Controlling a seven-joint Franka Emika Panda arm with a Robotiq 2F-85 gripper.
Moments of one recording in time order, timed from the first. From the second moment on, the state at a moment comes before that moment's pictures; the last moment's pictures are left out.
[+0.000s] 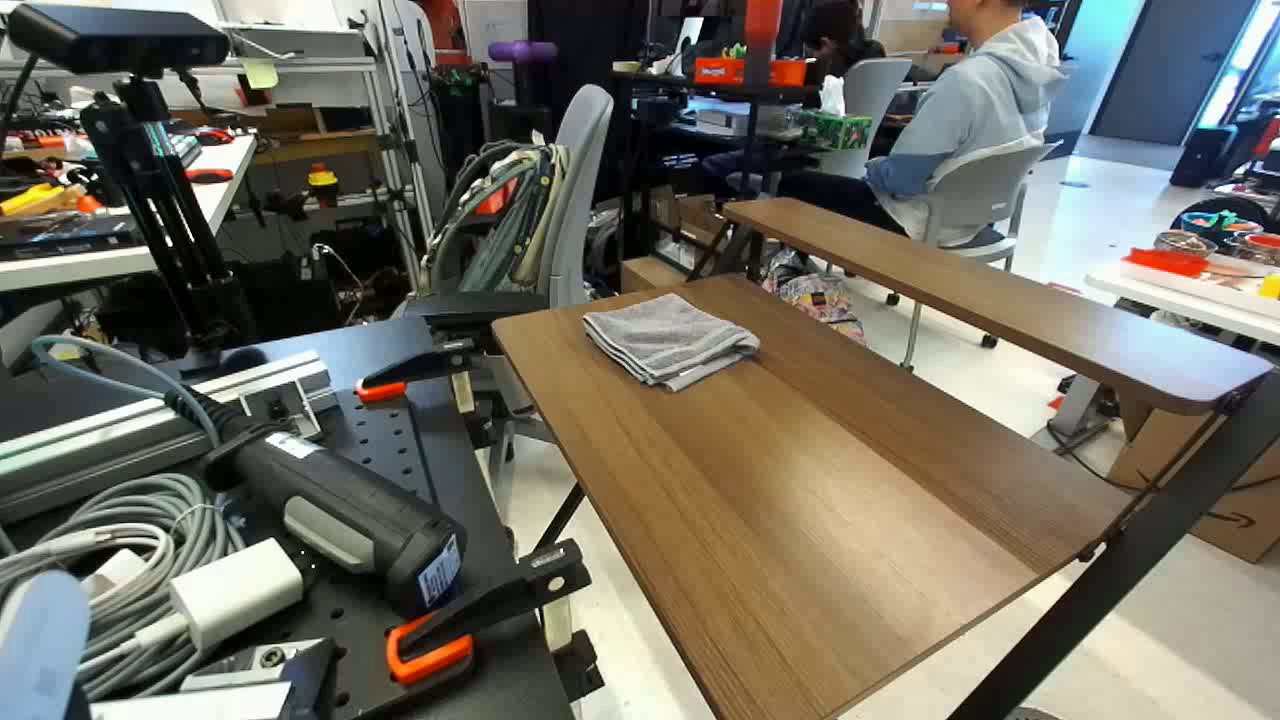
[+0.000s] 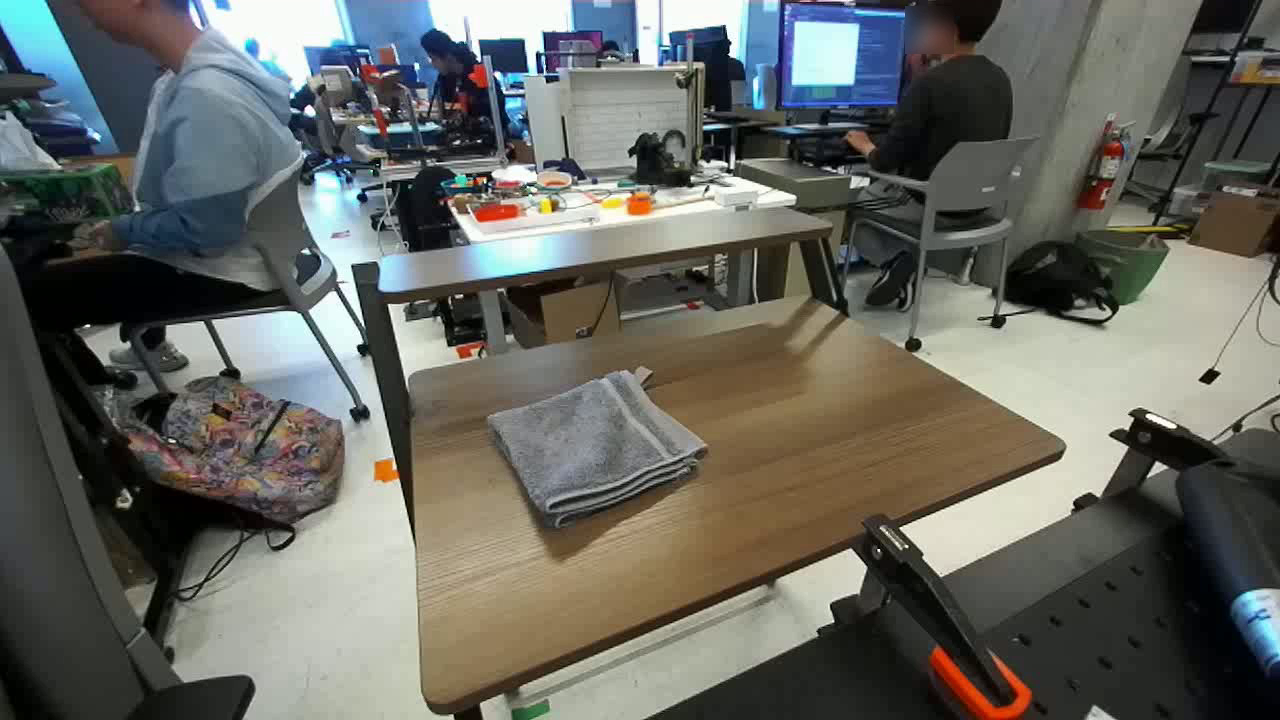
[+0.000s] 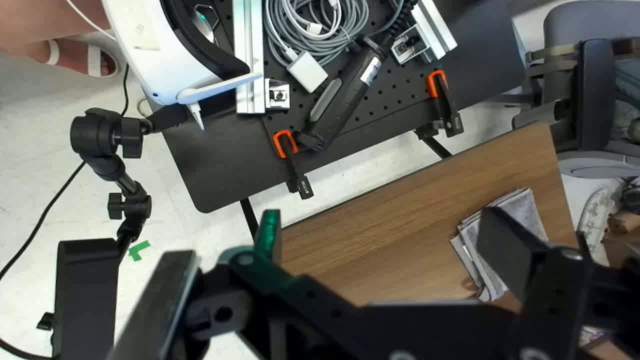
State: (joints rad) arm -0.17 -0.52 -0.31 -2.28 0.01 1.54 -0.14
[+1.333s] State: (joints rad) arm -0.04 -0.30 -0.03 -2.47 0.32 2.13 0.19
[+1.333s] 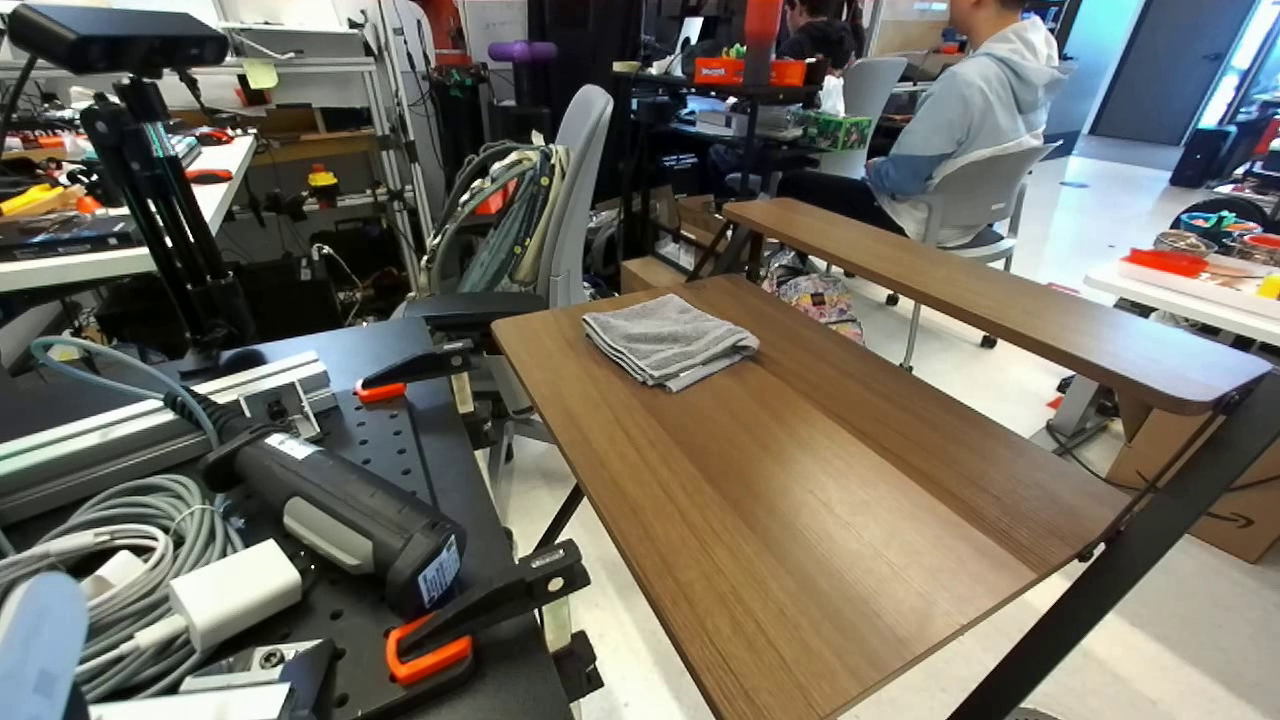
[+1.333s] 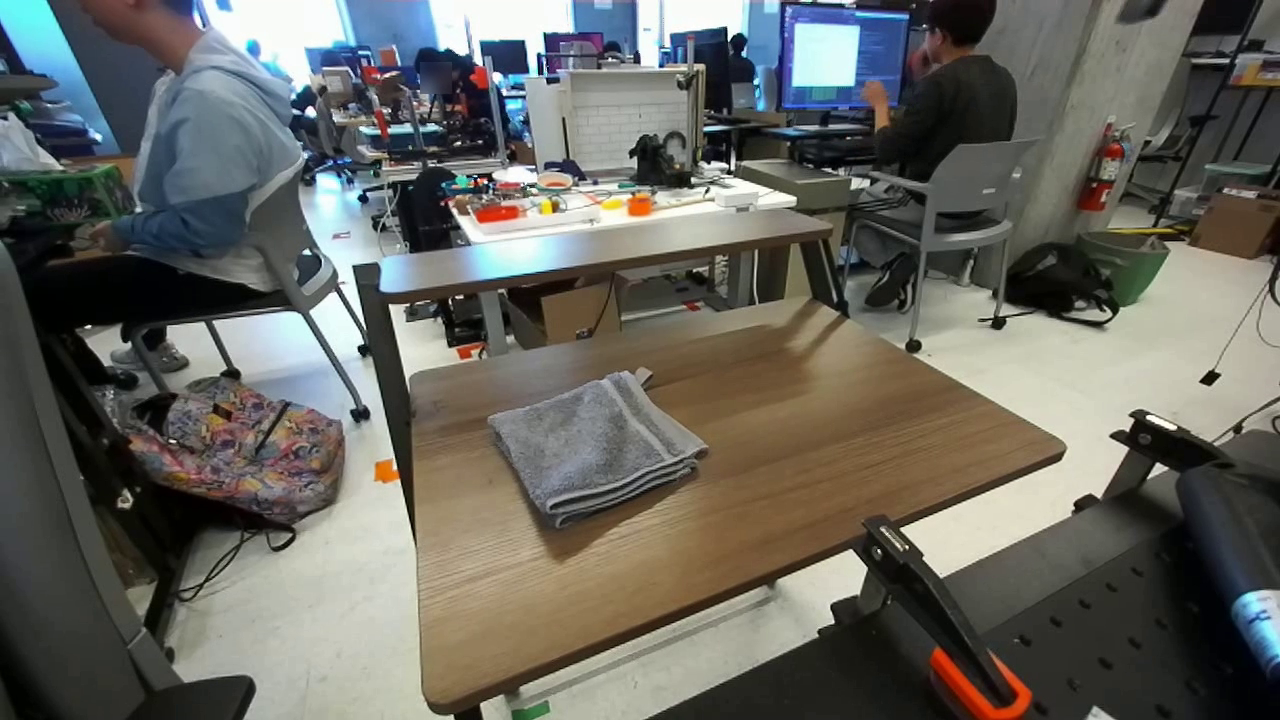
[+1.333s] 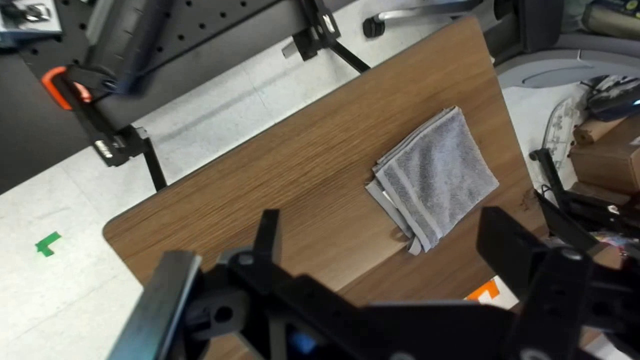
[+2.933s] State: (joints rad) arm 0.29 0.75 0.04 -1.84 0.33 2.76 0.65
